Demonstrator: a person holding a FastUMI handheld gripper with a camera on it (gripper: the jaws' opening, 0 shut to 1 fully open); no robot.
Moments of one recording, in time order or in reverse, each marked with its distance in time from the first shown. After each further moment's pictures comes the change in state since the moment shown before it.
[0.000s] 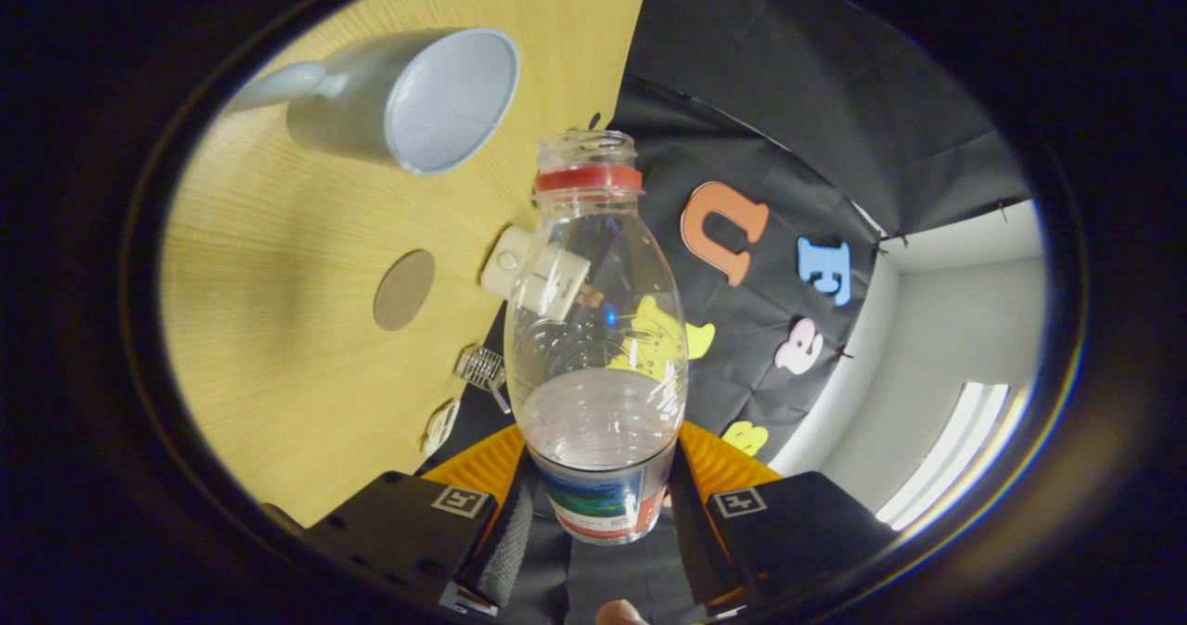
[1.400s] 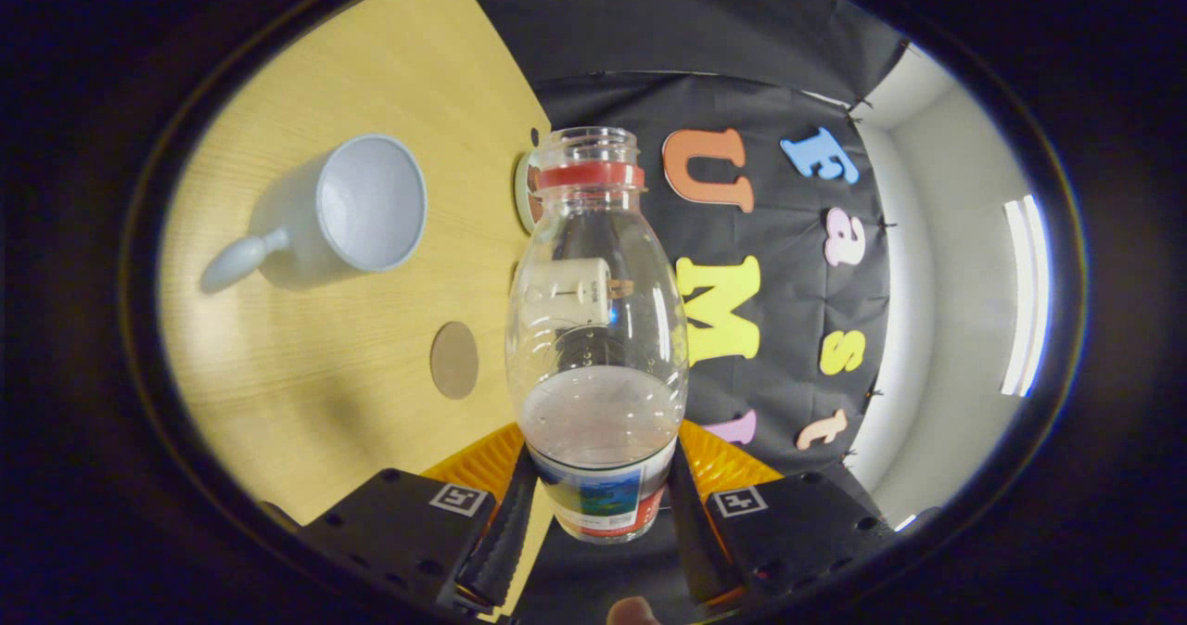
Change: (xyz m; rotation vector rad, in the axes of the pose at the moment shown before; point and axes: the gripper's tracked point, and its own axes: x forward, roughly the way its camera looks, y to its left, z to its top) arm -0.016 0.032 -0.002 0.572 0.024 0.193
